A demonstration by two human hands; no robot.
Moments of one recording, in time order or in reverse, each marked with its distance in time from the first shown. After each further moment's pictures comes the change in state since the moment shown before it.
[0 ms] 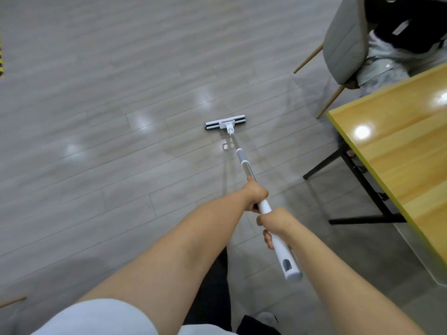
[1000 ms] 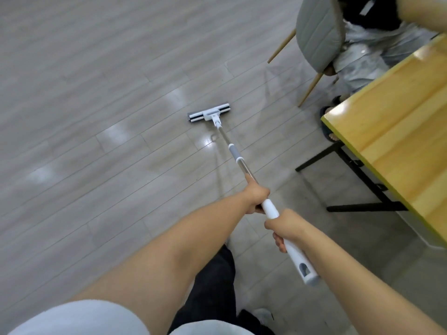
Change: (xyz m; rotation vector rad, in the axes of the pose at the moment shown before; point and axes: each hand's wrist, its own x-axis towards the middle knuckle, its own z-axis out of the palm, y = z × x) left_hand 0.042 0.064 -0.046 -0.002 -0.166 -0.049; right_hand 0.024 -0.075 -0.009 -0.081 0.031 0.057
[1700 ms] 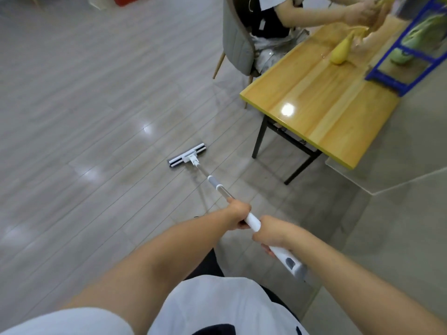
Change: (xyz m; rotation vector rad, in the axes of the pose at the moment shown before) left_hand -0.150 -0.192 0.179 0.184 0.087 -0.050; right_hand -0.159 0.261 0.027 -0.249 0.041 -0.101
